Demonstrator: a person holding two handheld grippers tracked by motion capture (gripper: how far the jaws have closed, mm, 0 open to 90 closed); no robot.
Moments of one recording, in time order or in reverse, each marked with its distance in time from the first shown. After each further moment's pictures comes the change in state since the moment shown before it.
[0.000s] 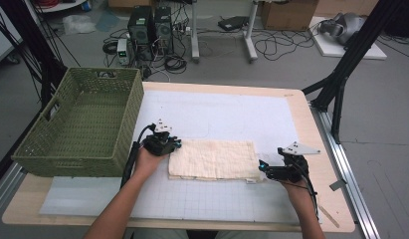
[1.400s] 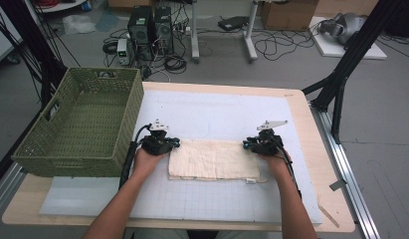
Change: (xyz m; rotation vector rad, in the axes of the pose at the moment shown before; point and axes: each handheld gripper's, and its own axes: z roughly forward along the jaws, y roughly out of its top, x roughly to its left) left arm 0.006 -0.003 -0.003 -0.011 -0.060 -0.068; right arm -0.016 0.044 0.093 0.153 0.178 -0.056
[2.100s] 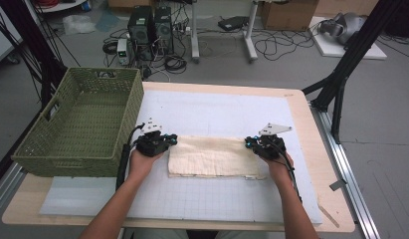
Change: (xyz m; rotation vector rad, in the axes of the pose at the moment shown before) left arm -0.010 0.000 -0.028 -0.143 -0.005 0.030; right arm 0.021 -0.003 -0.022 -0.124 -0.072 -0.098
